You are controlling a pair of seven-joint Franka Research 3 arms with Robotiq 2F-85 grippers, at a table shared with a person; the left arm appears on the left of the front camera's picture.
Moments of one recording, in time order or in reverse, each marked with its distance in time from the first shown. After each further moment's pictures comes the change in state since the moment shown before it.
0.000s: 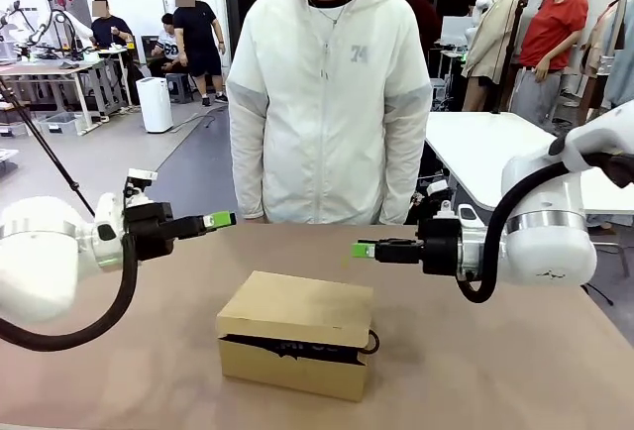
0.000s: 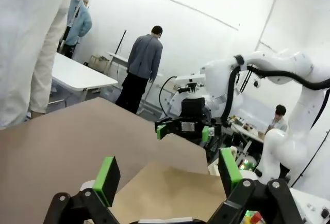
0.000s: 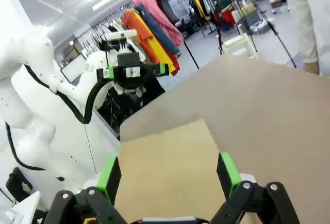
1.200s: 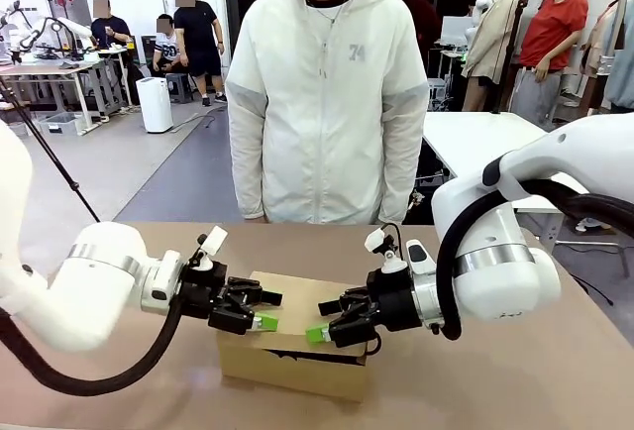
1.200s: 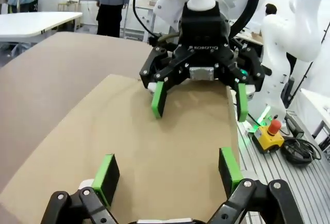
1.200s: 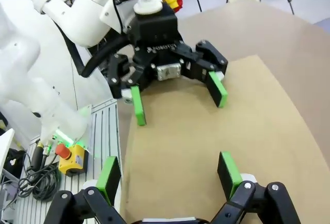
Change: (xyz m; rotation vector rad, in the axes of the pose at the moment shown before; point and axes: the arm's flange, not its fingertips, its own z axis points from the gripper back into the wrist) left arm -0.102 -0.013 -0.057 -0.106 0.405 -0.231; right arm -0.069 0.061 -0.057 -0.028 0.277 0.179
